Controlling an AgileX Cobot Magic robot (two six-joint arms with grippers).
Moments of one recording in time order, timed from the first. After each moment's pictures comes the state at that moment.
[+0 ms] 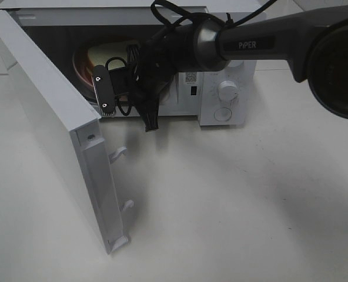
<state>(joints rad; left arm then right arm) -0.04 0.00 -0.49 -0.05 1.05 0.05 0.68 2.37 -1.84 -0.32 0.35 -1.00</state>
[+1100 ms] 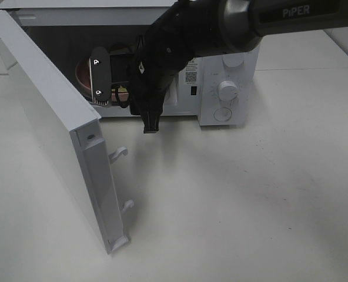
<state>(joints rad) -0.04 0.00 -0.49 -0.05 1.05 0.05 0.73 2.15 -1.60 -0.35 0.38 -0.78</state>
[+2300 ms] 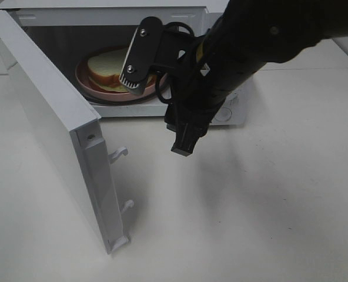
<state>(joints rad) -0.04 0.00 -0.49 -0.05 1.05 0.05 0.80 1.66 -1.14 -0.40 0.50 -0.26</state>
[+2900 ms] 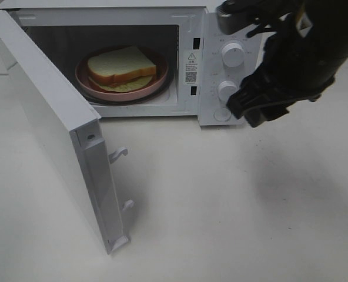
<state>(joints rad) -0.04 0.00 -0.49 -0.05 1.05 0.05 0.62 1.44 -1.11 -0.26 0.89 0.21</state>
